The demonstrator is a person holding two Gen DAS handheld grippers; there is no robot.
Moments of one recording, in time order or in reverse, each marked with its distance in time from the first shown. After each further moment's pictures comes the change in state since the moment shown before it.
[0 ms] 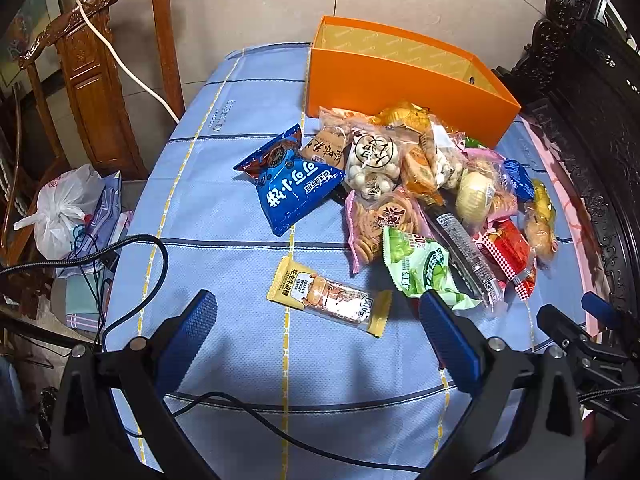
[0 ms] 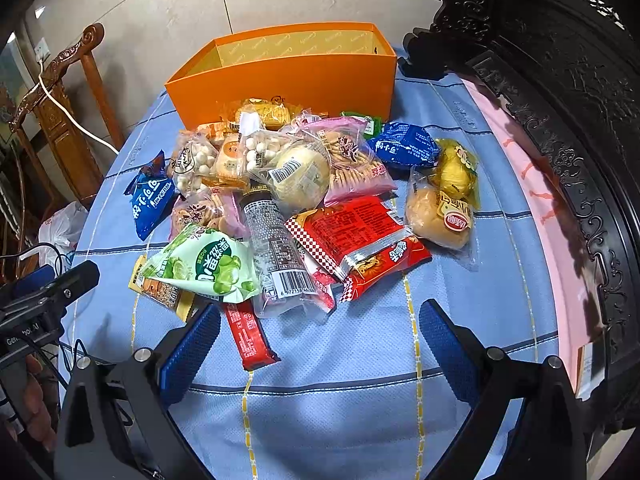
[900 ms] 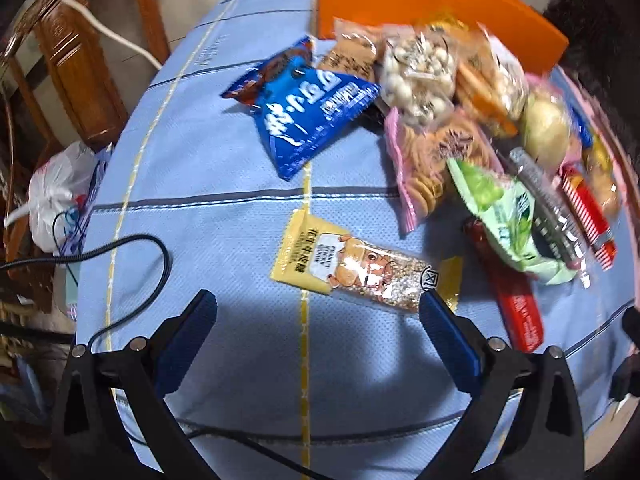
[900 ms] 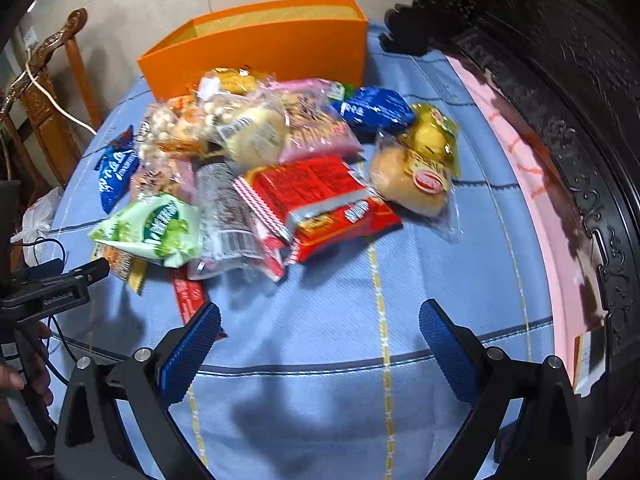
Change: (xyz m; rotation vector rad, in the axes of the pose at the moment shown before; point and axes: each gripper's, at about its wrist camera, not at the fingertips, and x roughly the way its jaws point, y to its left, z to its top) left arm 0.094 0.005 -0.020 0.066 0.143 0.074; right arm 0.027 -0.034 -0.024 0.001 0.052 -0.045
